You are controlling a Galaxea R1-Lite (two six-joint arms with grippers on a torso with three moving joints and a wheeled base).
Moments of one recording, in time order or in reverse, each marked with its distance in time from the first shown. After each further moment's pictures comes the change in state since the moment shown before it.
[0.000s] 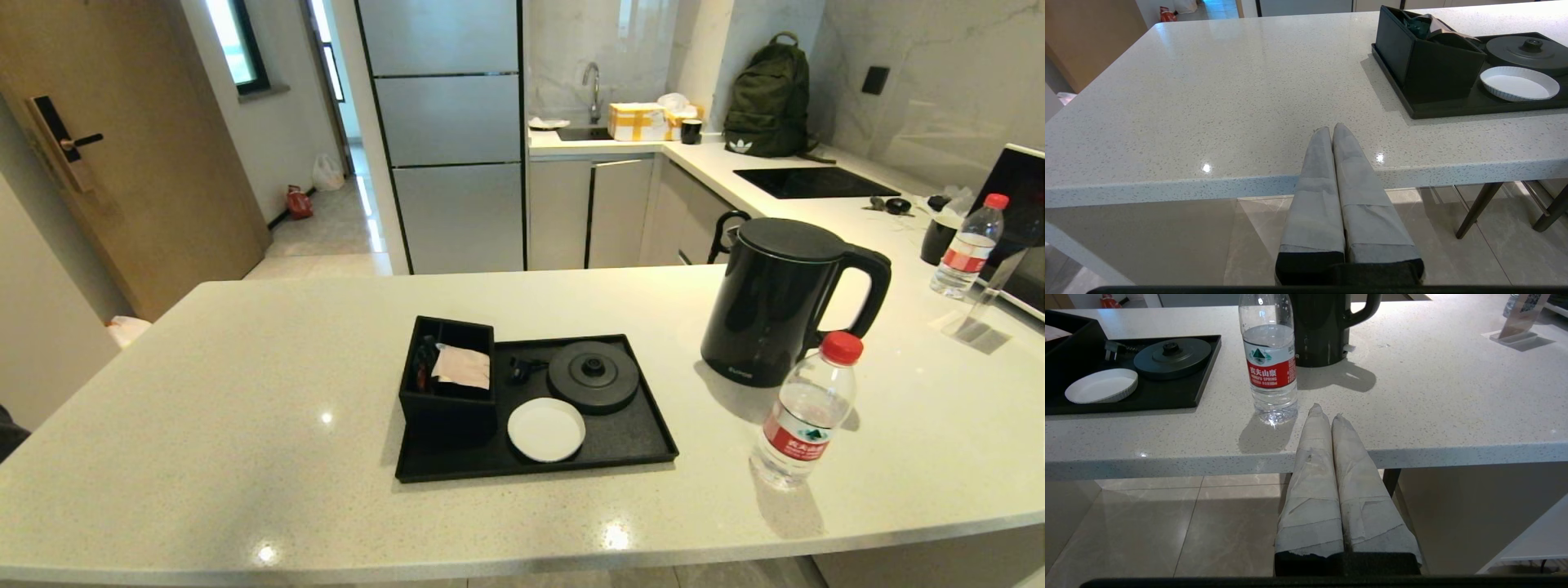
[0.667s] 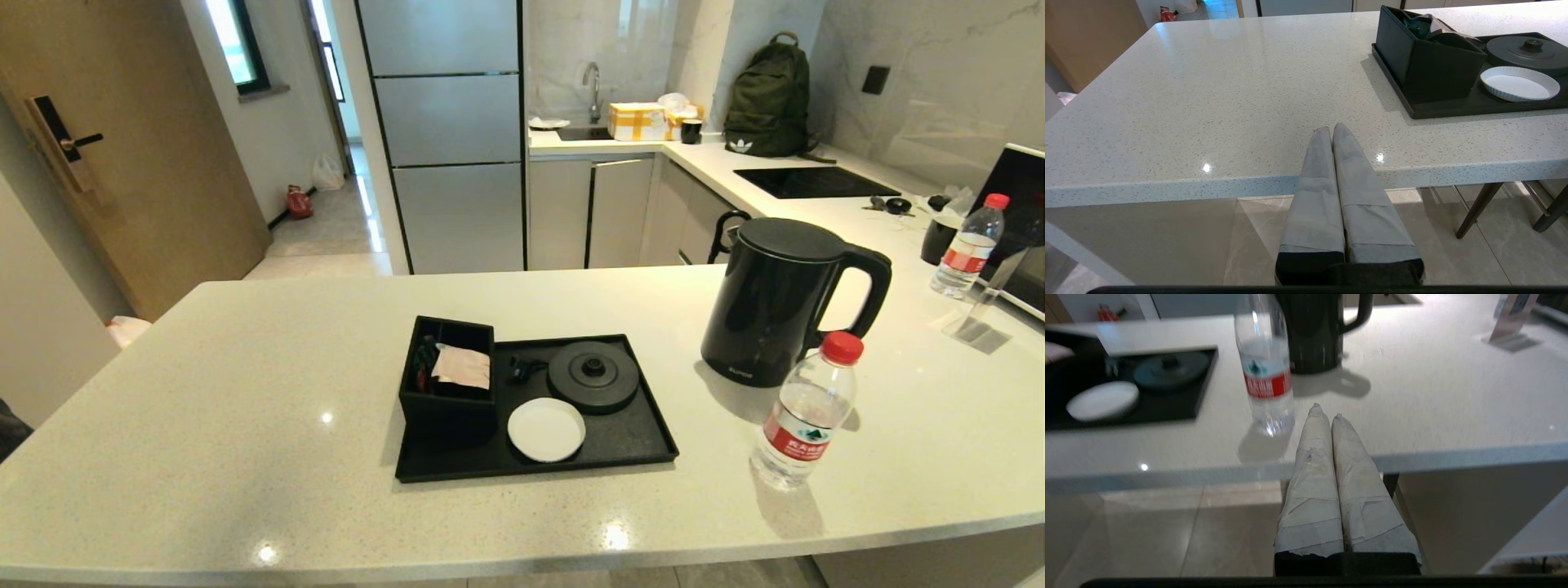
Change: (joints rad) left arm 0.000 0.000 0.000 0.000 0.000 0.000; right arm 0.000 0.007 -0.037 0.020 -0.022 0.023
